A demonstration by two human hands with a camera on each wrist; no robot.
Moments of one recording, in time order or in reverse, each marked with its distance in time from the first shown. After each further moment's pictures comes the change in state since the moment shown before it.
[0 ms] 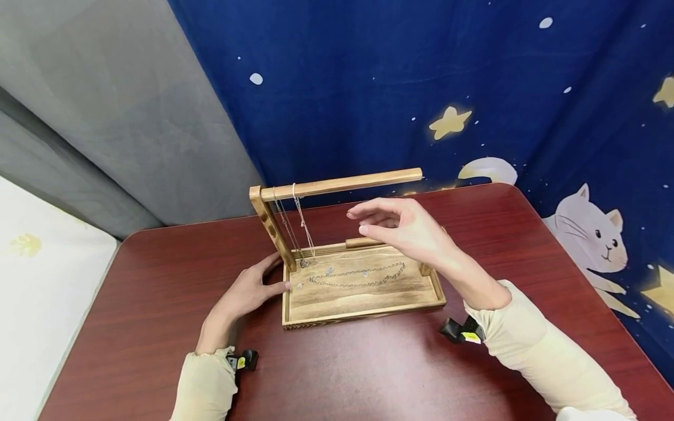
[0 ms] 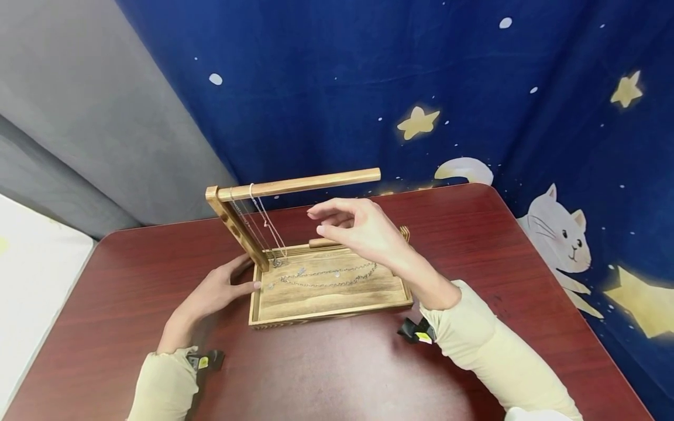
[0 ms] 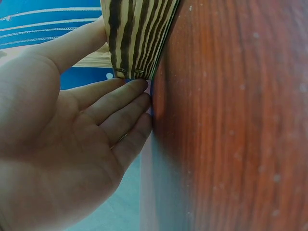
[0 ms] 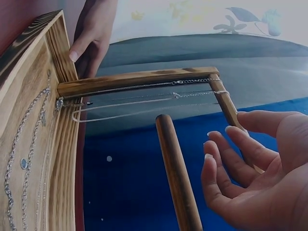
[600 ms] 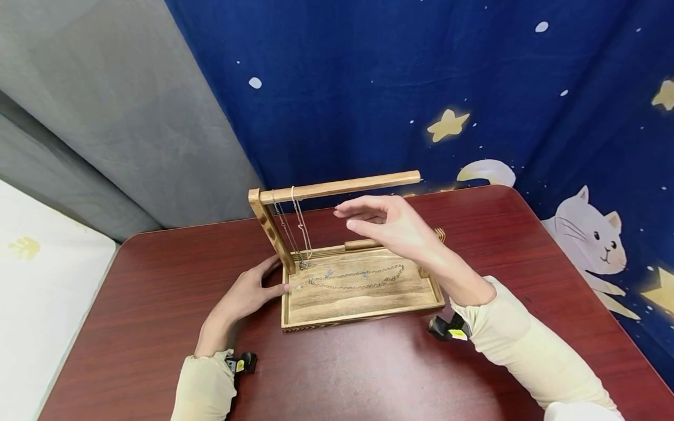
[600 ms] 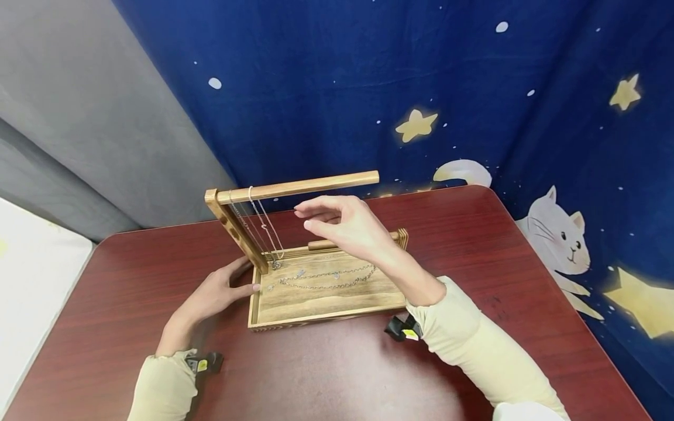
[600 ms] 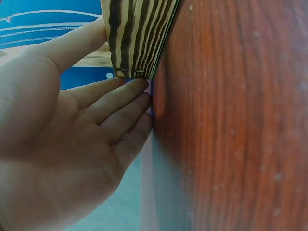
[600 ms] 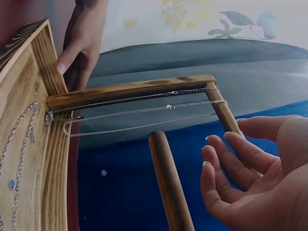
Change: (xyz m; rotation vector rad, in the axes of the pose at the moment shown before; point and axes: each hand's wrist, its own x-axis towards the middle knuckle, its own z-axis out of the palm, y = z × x) left_hand 0.000 0.000 0.000 0.008 0.007 0.000; right_hand 0.014 -0.010 0.011 0.089 -0.004 0.022
